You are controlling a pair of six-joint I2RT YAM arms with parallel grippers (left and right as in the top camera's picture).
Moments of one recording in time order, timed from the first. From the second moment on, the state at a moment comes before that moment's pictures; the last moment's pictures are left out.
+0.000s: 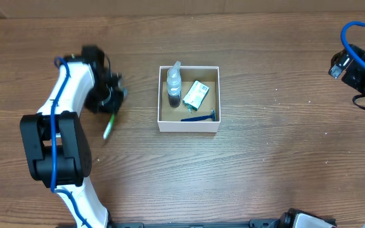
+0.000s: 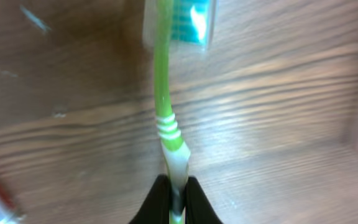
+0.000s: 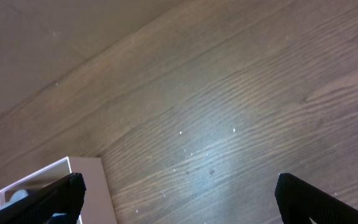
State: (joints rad) left arm 0.03 2.03 1.57 -1.16 0.11 0.21; right arm -0.32 1.38 1.72 -1.19 -0.15 0.25
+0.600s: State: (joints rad) left arm -0.54 2.02 2.20 -1.41 0.17 0.61; right arm -0.32 1.38 1.72 -1.19 -0.15 0.25
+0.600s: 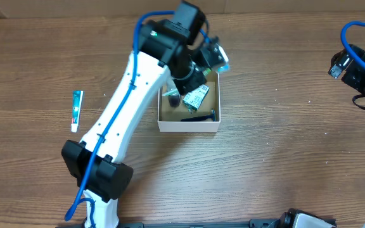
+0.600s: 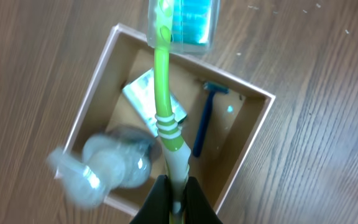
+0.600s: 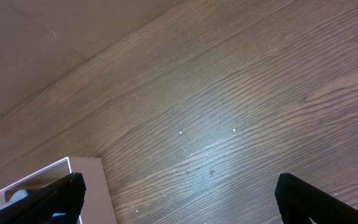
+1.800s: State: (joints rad) left arm -0.17 1.93 2.32 -1.68 0.05 0.32; right arm -0.32 1.38 1.72 -1.19 -0.15 0.25
